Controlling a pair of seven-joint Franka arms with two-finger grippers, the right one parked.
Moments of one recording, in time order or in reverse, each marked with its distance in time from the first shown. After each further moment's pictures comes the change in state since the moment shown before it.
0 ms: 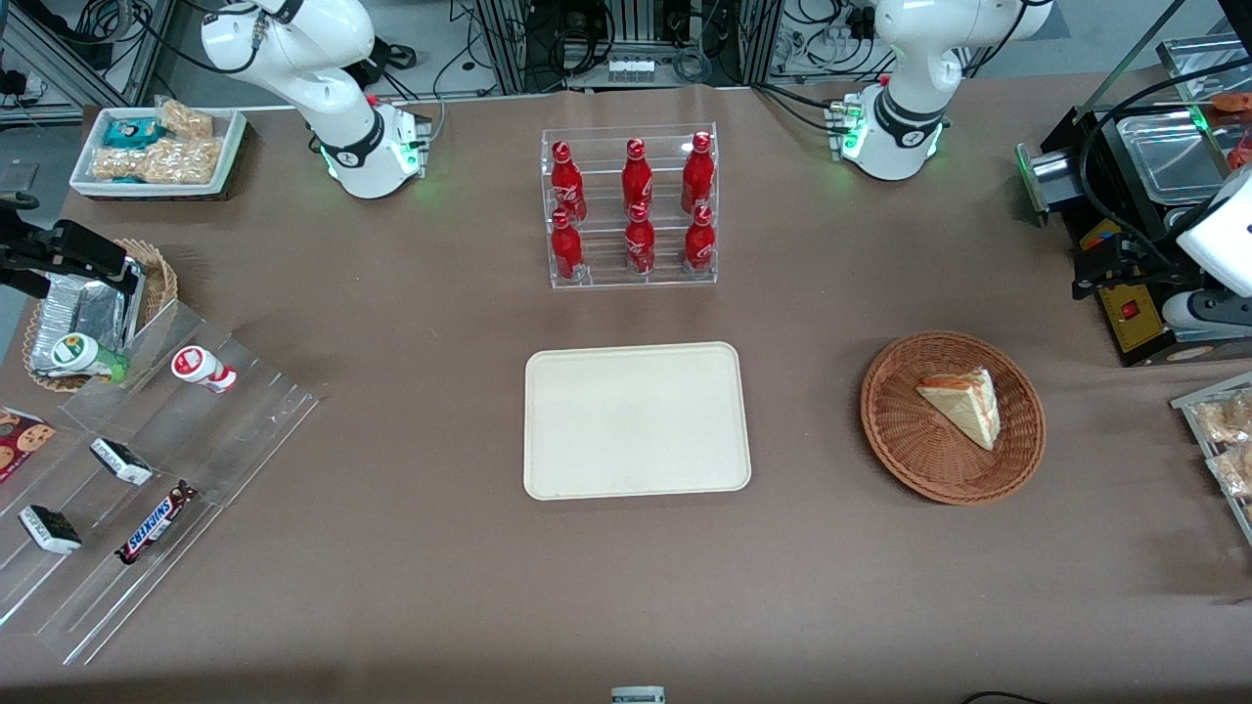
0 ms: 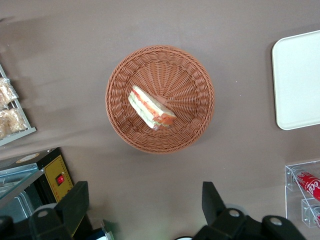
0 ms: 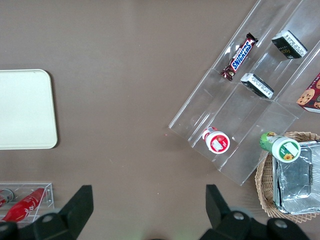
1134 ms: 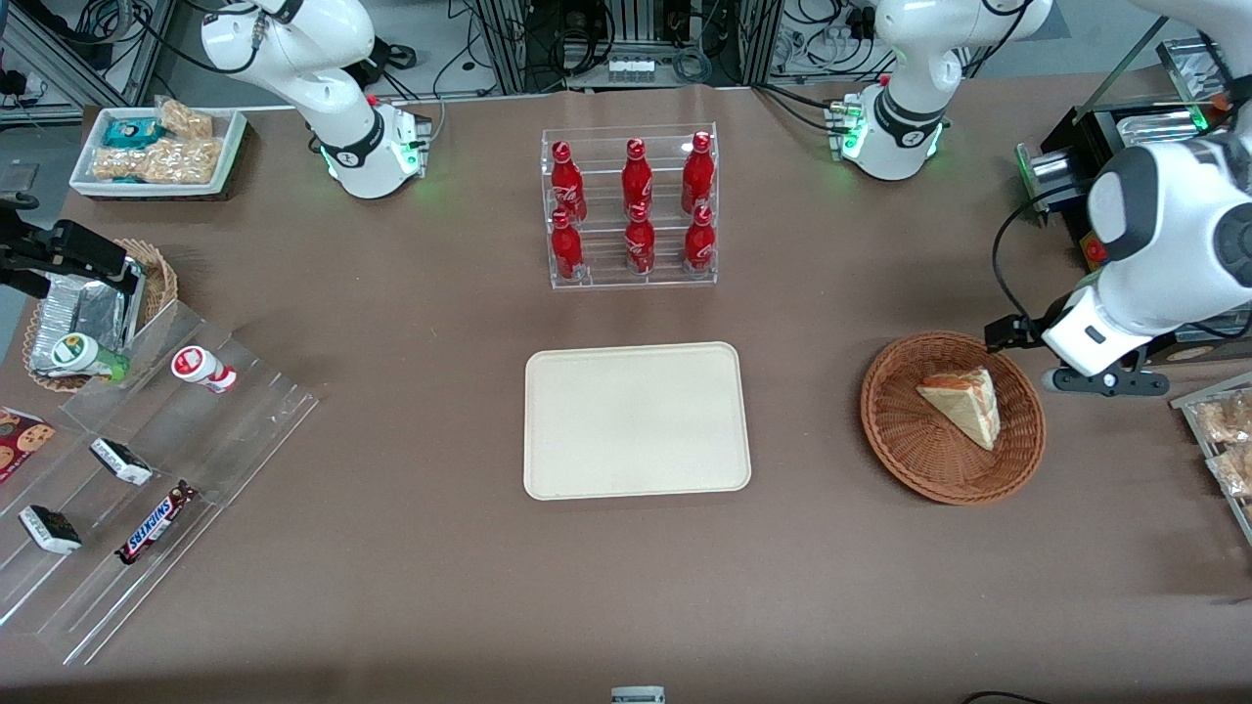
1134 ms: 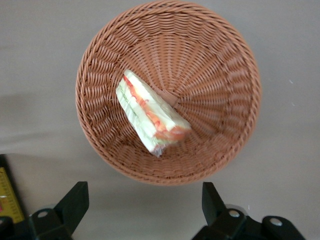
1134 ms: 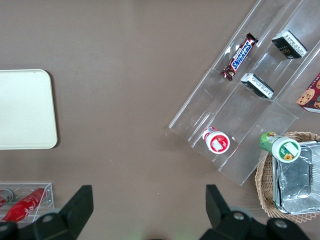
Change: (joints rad) arm 0.030 0.014 0.003 -0.560 0.000 0.558 -0.128
